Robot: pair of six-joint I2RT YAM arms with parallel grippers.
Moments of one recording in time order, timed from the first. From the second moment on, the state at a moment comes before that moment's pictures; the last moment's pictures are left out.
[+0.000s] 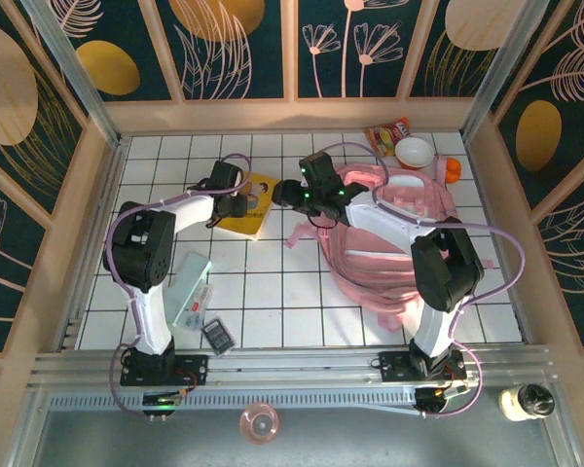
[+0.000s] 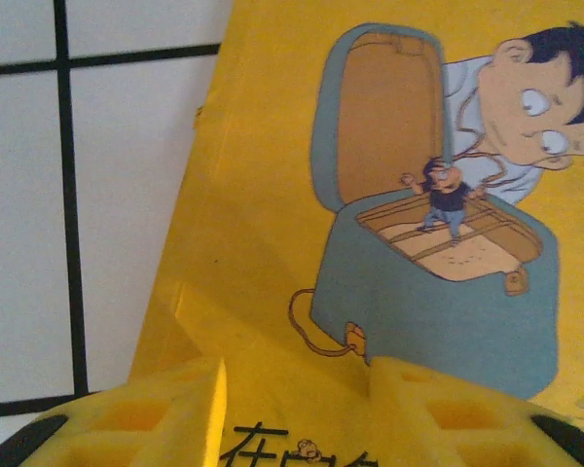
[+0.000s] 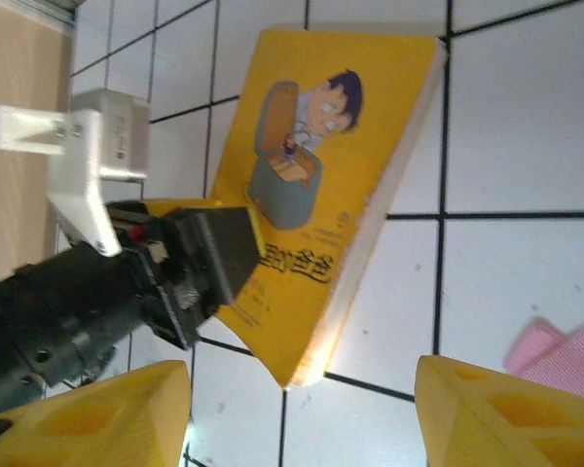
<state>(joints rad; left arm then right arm) -0.33 1.97 1.23 -0.25 -0.09 -0.22 0.66 1.79 1.32 -0.26 -0.17 0.79</state>
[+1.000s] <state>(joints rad) -0.32 1.50 0.92 -0.26 0.12 -0.41 0.78 1.67 1.19 -0.30 -0.14 0.91</state>
